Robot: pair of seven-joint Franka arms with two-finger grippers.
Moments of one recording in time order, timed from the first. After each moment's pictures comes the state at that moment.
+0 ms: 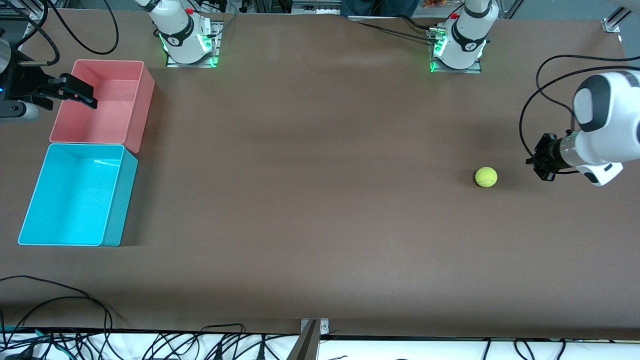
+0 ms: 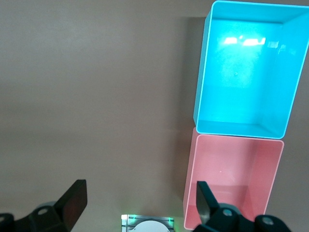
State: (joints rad) left arm 0.02 0.20 0.13 -2.00 0.01 1.98 -1.36; right arm -0.02 0.00 0.05 -1.57 0.00 1.45 -0.02
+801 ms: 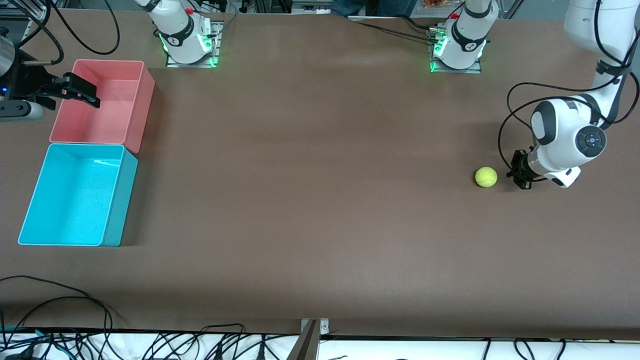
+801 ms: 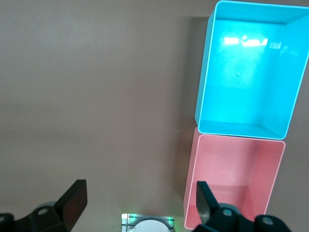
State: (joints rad) left arm 0.07 0.38 0.12 -2.21 0.01 2.48 -1.45; right arm -0.02 0.00 0.06 -1.57 0.00 1.45 -0.02
